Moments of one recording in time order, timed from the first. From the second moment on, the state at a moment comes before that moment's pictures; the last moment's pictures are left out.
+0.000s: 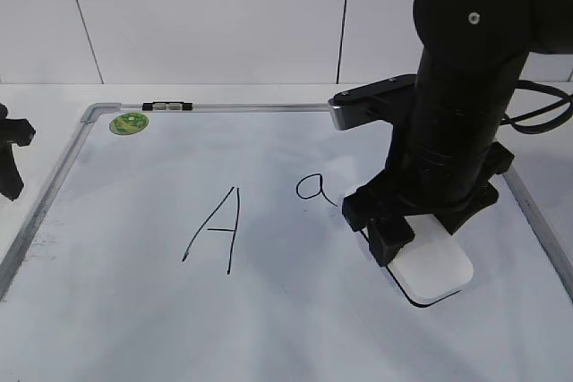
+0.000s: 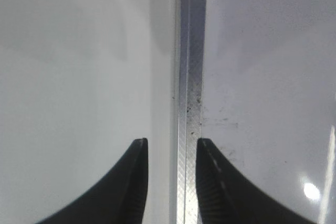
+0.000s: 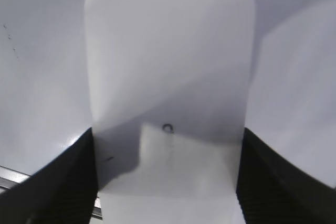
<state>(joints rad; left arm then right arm) 0.02 1.81 -1.22 -0.20 0.94 0.09 0.60 1.72 -1.26 -0.06 1.14 0.18</state>
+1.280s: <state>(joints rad) 0.03 1.96 -1.25 -0.25 0.96 0.11 0.60 1.72 -1.26 -0.06 1.14 0.18</state>
